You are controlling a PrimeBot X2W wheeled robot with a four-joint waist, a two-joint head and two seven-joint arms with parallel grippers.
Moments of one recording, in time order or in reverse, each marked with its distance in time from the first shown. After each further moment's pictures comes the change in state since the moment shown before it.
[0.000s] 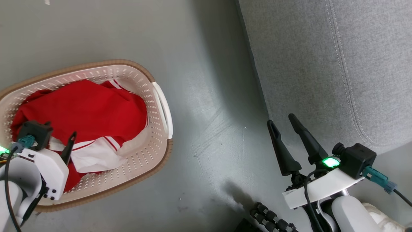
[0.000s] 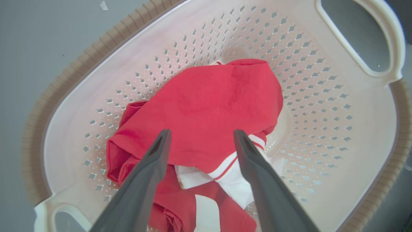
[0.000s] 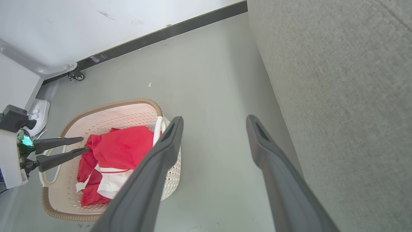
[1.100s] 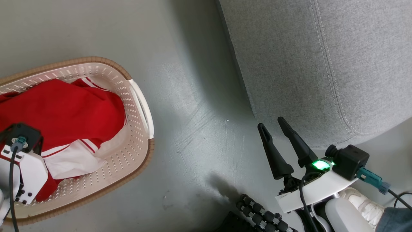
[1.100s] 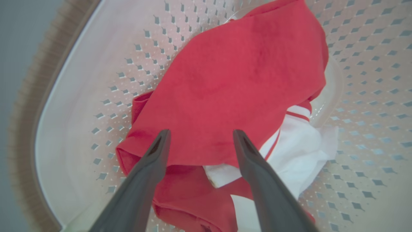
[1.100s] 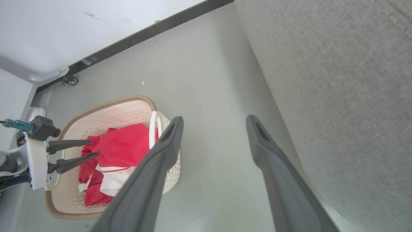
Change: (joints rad) left arm -0.001 0.121 -0.035 -0.025 0.162 0.069 0.117; right arm 0.000 0.003 0.053 -0.012 0.083 0.000 0.000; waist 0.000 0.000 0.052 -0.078
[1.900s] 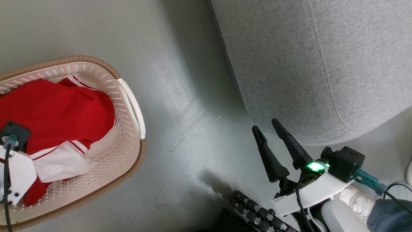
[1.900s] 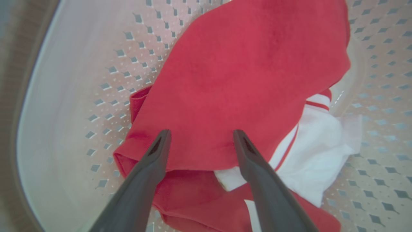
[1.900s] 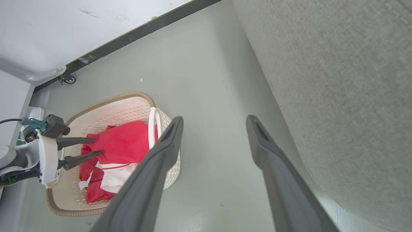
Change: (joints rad) left arm 0.000 0.051 0.000 -0.010 0.032 0.009 0.066; right arm 0.004 0.001 0.030 -0.014 0.018 0.000 0.000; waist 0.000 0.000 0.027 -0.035
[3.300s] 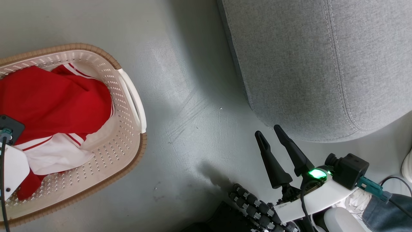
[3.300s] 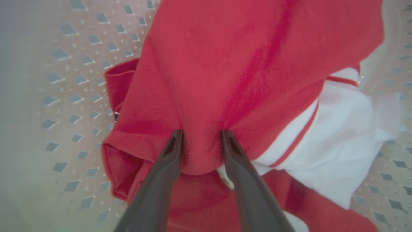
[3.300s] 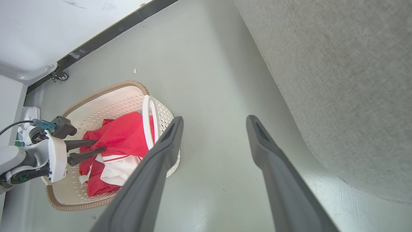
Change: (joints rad) left arm -0.036 0.029 -0.015 0.009 0.018 -0.001 0.042; right arm 0.048 0.001 -0.006 -0.038 0.035 0.000 0.000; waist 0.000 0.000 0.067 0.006
